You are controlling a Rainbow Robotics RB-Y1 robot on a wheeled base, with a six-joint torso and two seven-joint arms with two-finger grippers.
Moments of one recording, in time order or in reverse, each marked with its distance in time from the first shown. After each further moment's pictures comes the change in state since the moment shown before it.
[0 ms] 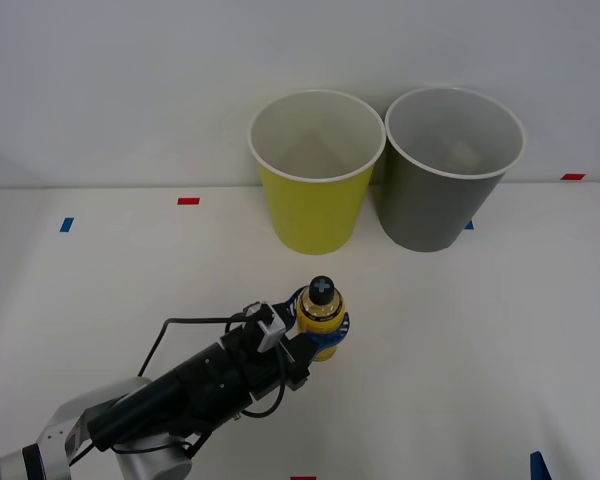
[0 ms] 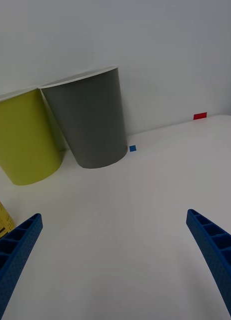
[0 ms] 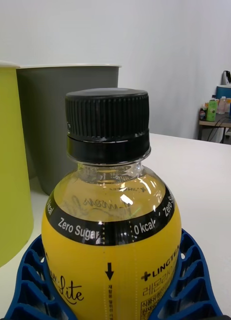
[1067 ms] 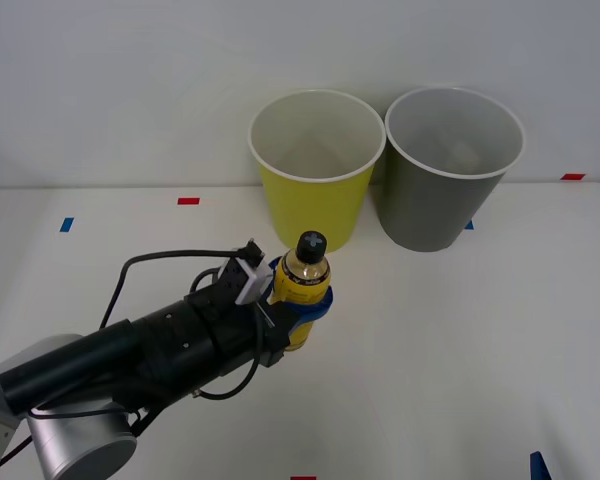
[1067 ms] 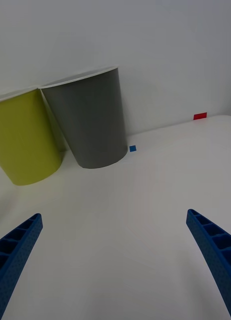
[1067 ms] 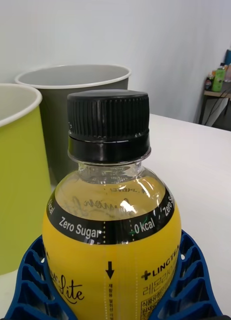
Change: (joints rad) right arm 0.000 0.000 0.000 0.000 0.000 0.000 0.000; left arm 0.206 0.120 0.400 -0.604 0.008 0.720 0.018
